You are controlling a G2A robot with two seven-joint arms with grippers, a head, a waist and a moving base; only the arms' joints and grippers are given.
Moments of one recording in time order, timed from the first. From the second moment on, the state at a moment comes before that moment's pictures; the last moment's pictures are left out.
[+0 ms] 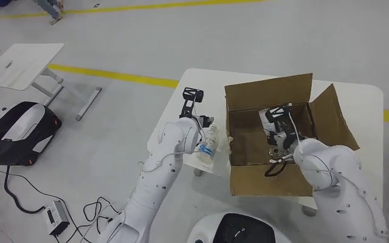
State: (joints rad) left arm 1.00 -1.40 -1.37 -1.67 1.46 0.18 -1.04; right arm -0.87 -1.36 1.12 -1.65 -1.14 -0.10 0.98
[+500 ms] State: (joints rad) left arm 1.00 -1.40 -1.37 -1.67 1.46 0.18 -1.04; right arm -1.02 -1.35 1.26 -1.80 -0.98 -0.05 0.74
